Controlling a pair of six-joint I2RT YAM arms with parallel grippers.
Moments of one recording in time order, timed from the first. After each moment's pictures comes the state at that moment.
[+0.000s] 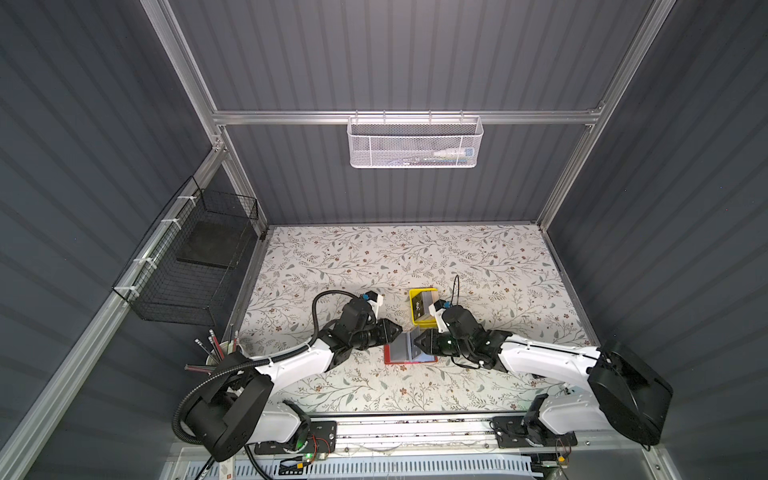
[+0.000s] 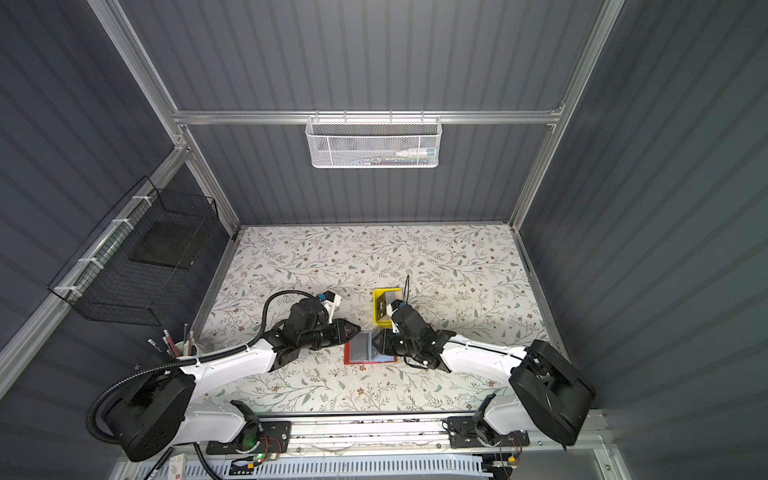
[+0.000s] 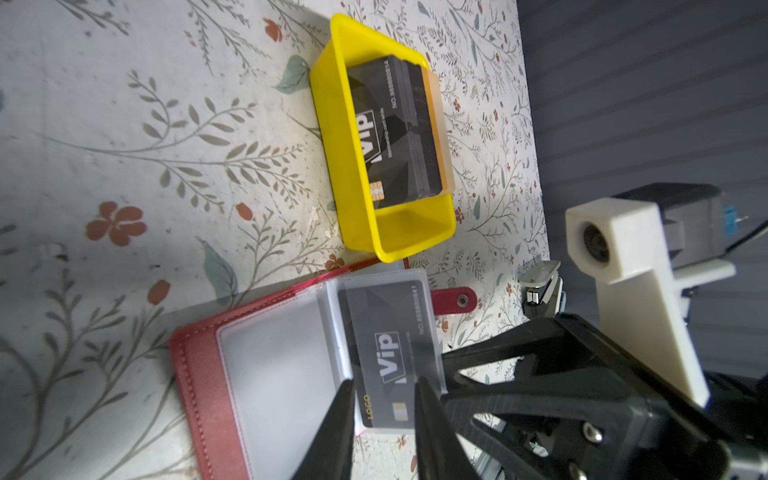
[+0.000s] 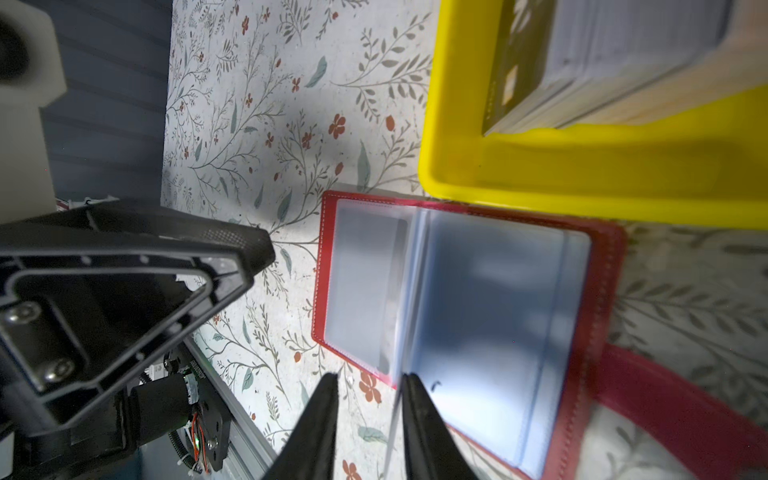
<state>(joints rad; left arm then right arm) -0.69 1.33 0.54 0.17 0.37 -0.80 0.84 1.38 0.60 0.03 -0.21 0.84</state>
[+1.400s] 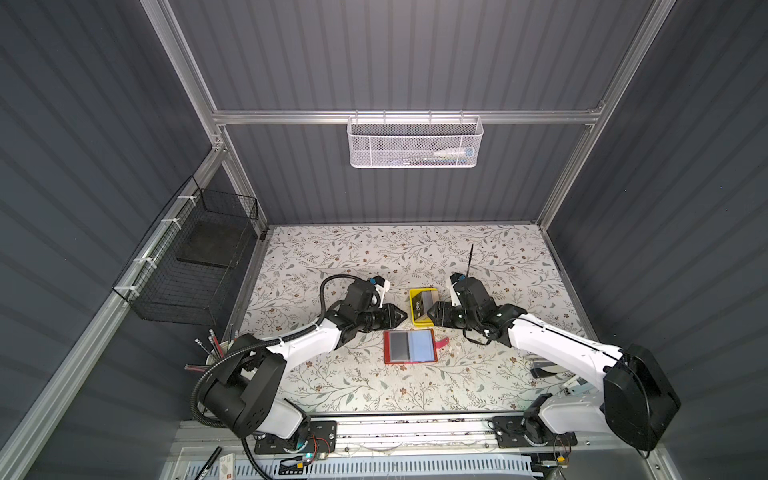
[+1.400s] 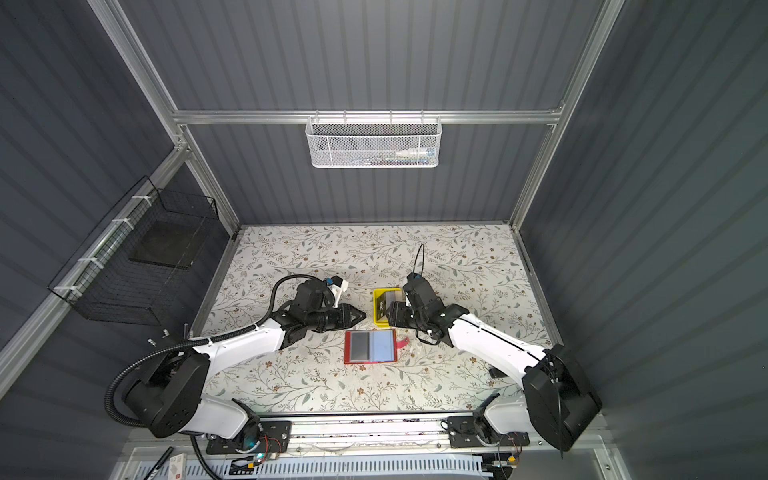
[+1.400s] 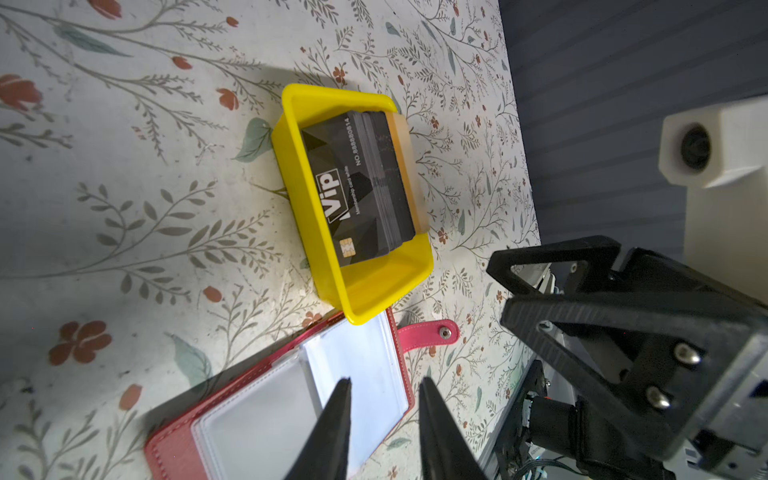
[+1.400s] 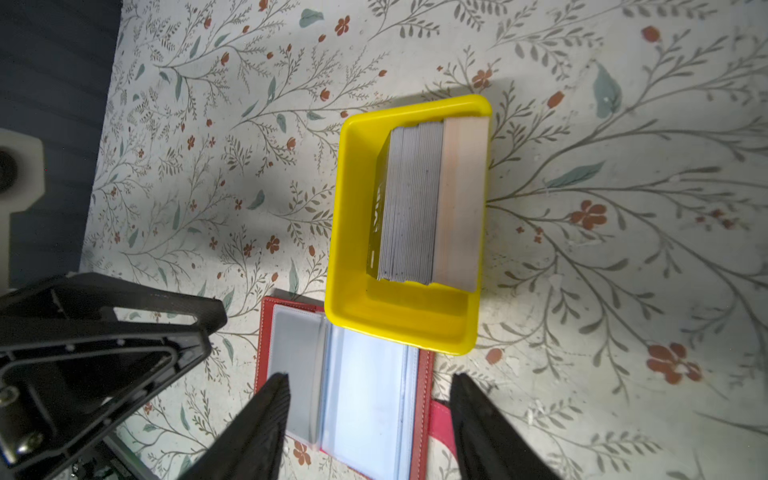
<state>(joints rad) -0.63 1.49 0.75 0.08 0.47 -0.68 0.63 1.35 0.81 -0.28 -0.08 0.63</state>
